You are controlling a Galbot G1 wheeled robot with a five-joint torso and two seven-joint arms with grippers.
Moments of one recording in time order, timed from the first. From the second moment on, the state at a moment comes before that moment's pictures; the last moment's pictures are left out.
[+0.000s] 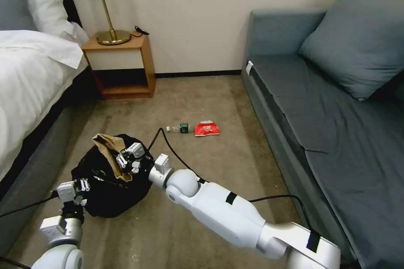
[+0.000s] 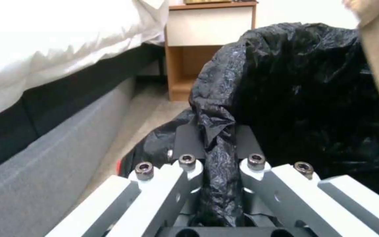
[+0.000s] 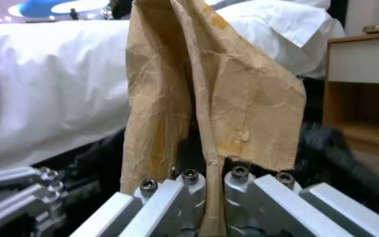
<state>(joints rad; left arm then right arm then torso) 1.61 -1.28 -0.82 -1.85 -0.36 -0.17 -0.07 -0.56 1.60 -0.55 1.16 0.51 0.18 -0.16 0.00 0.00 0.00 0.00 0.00</state>
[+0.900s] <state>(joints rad) 1.61 -1.28 -0.82 -1.84 -0.36 -0.17 -0.06 -0.60 1.61 -0.55 1.10 0.38 0.21 -0.15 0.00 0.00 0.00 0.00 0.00</state>
